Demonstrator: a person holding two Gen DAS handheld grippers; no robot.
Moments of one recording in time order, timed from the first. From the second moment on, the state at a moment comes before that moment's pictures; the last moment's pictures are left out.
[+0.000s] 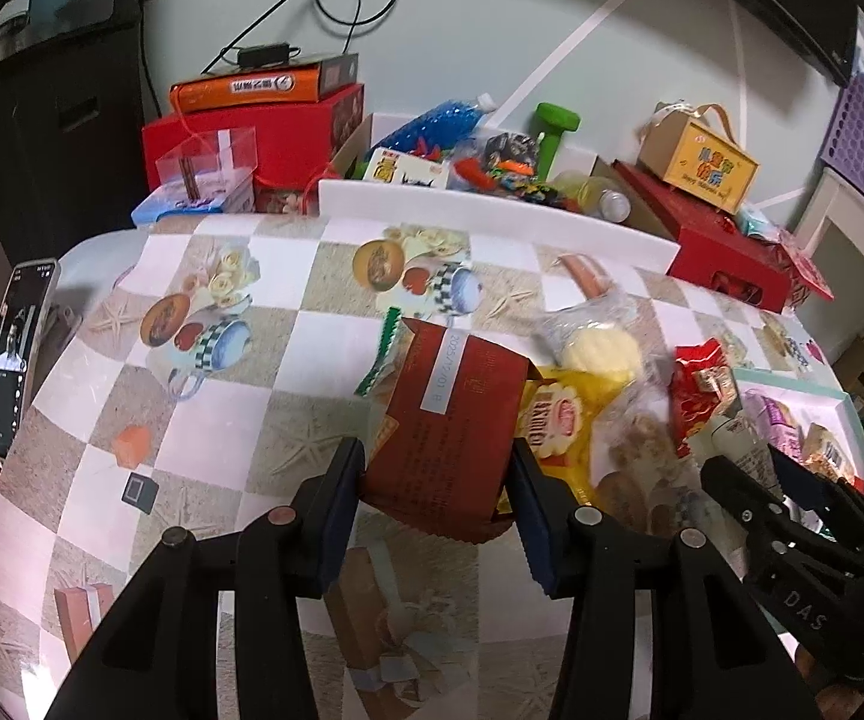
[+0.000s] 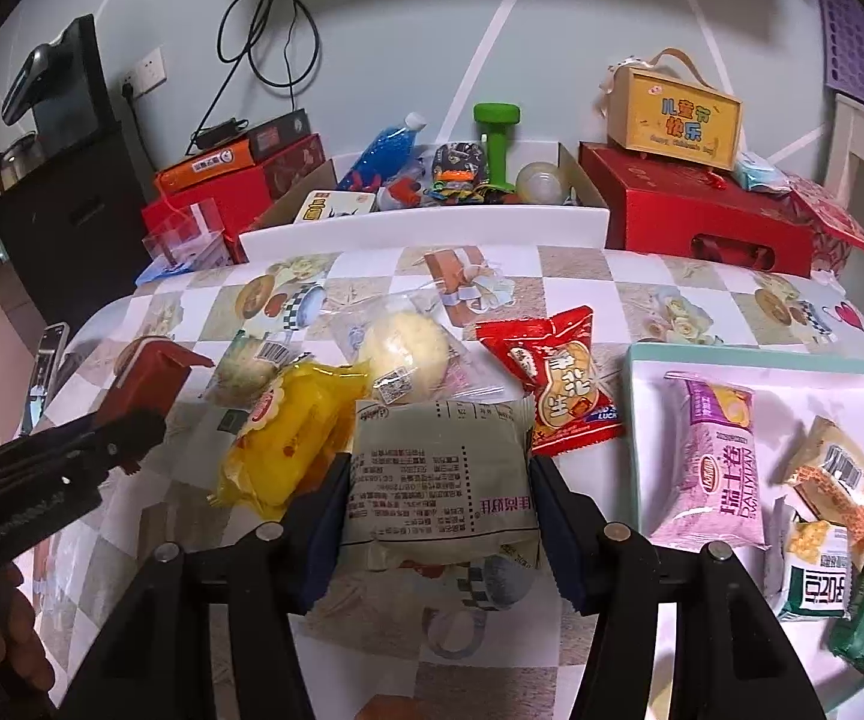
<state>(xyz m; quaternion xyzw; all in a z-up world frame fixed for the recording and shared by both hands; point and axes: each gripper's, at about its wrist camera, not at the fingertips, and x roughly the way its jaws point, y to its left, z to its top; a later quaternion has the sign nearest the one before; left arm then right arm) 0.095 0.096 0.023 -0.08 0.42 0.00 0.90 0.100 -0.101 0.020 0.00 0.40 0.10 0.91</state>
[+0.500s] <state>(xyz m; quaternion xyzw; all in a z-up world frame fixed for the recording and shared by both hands) 0.092 0.041 0.047 -0.06 0.39 -0.06 0.92 0.093 -0.172 0.035 0.03 0.38 0.01 0.92</state>
